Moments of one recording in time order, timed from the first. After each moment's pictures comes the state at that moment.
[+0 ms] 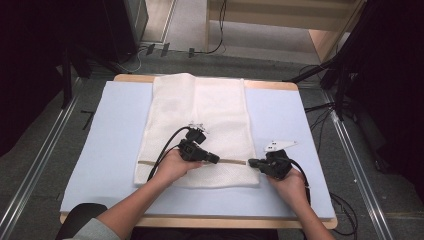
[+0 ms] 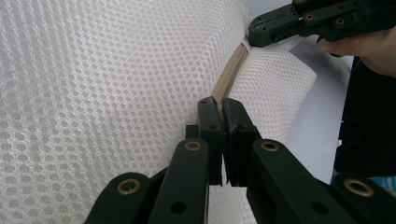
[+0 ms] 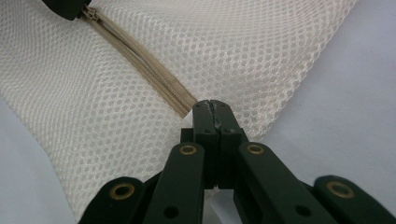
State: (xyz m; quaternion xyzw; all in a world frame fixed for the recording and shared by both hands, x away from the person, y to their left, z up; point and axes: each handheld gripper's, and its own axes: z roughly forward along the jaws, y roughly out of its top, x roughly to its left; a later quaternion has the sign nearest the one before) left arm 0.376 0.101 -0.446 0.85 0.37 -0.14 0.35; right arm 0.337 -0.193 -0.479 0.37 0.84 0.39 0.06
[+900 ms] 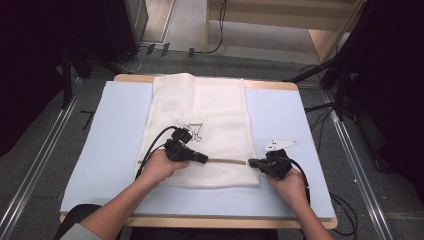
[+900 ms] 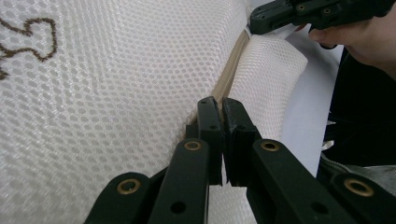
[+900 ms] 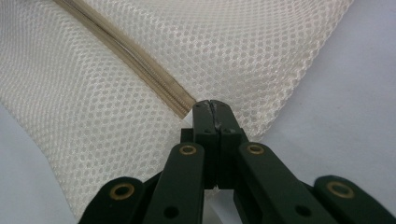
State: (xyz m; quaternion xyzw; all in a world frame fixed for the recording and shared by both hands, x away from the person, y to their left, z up) left arm 0.370 0.141 -0.438 0.84 0.37 -0.15 0.36; right arm 0.337 -0.193 -0.478 0.38 0.84 0.39 0.05
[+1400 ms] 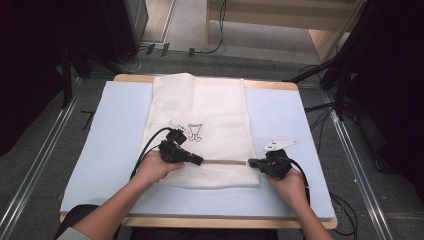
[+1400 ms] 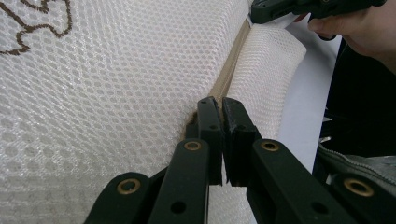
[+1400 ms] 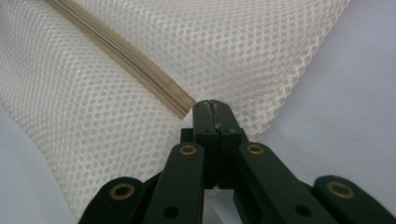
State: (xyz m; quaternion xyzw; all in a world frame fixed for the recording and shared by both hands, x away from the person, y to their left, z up) left arm 0.367 0.153 -0.440 0.84 0.37 -0.16 0.36; right arm 0.337 -0.192 -0.478 0.38 0.84 0.39 0.05
